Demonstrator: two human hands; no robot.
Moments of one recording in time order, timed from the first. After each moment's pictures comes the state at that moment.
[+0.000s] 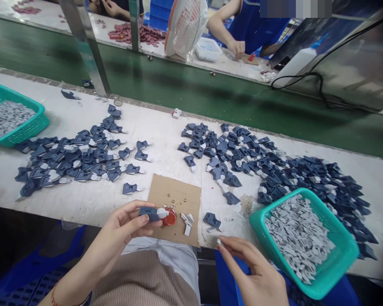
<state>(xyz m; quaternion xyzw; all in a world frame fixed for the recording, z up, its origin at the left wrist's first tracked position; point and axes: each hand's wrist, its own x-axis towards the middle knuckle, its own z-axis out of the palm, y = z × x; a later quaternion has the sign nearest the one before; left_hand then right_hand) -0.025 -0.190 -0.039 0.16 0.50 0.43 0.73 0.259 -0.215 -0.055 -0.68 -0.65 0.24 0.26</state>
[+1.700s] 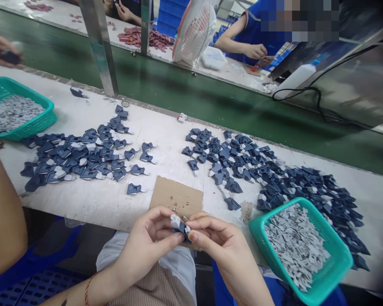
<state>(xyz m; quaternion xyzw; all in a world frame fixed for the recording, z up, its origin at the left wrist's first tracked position) 0.017 -0.189 -0.041 0.21 0.40 0.50 0.74 0.180 -0.160 -0.011 -0.52 -0.43 0.66 0.33</state>
